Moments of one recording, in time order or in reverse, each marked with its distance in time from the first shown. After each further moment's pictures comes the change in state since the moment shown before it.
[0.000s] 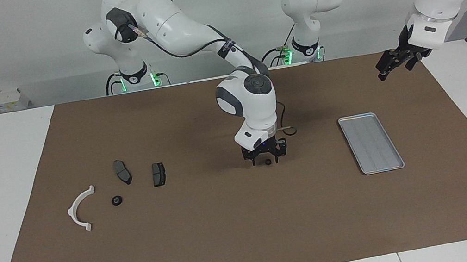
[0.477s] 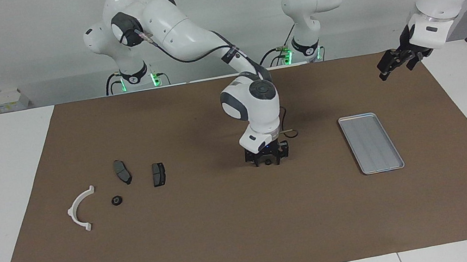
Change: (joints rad) left arm 0.004 0.000 0.008 0.000 0.002 0.000 0.001; right arm 0.024 0.033 0.000 0.003 -0.017 0.004 0.000
